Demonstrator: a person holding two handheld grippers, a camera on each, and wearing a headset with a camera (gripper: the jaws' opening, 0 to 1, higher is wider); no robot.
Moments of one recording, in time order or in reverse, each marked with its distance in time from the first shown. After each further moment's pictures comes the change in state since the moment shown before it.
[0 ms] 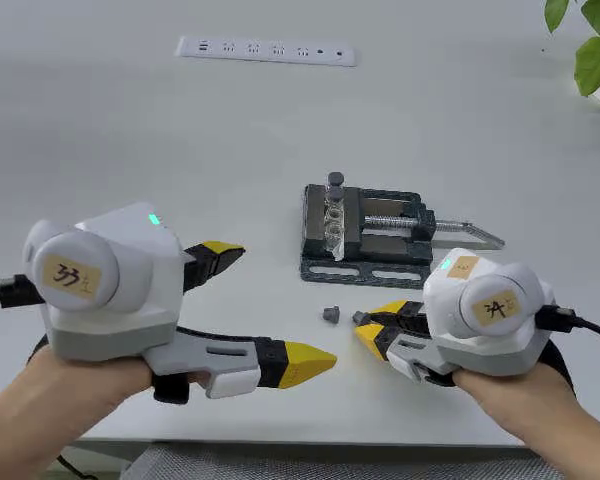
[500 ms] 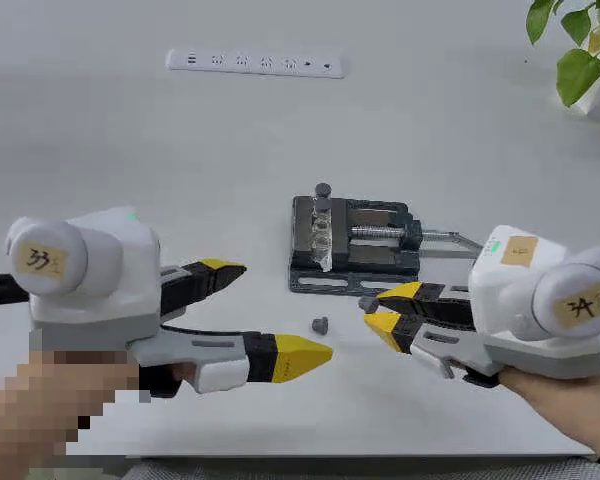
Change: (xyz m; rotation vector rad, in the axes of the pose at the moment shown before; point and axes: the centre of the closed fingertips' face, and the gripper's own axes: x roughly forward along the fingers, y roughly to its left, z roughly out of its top) left arm 0.006 -0.005 0.017 -0.262 -0.064 -0.151; right arm -0.064 0.009 0.050 -0.137 -0.119 0.053
